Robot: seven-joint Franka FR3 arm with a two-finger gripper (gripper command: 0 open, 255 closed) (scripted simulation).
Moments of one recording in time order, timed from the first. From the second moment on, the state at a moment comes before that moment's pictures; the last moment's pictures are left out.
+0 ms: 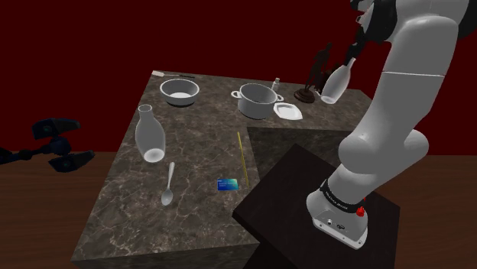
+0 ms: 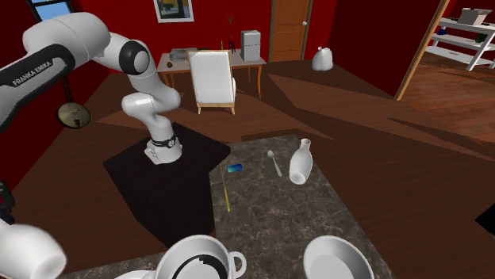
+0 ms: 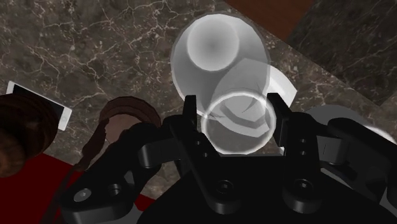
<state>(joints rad) -0.55 0.36 -0.76 -1.48 0.26 1.74 -1.15</state>
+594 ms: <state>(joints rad) -0.54 0.38 -0.75 -1.58 0.28 1.85 -1.16</state>
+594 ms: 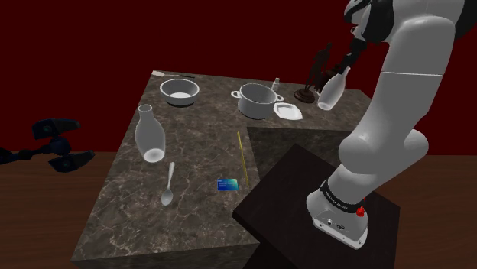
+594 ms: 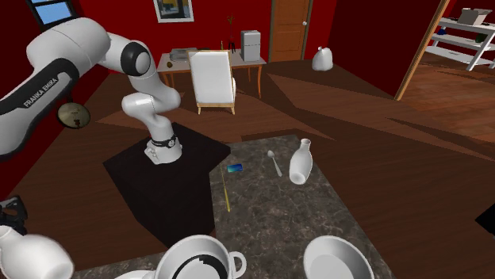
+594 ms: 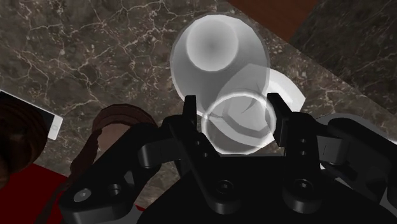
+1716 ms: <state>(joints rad) -0.55 0.44 -0.72 -1.73 0.34 2.05 -1.20</state>
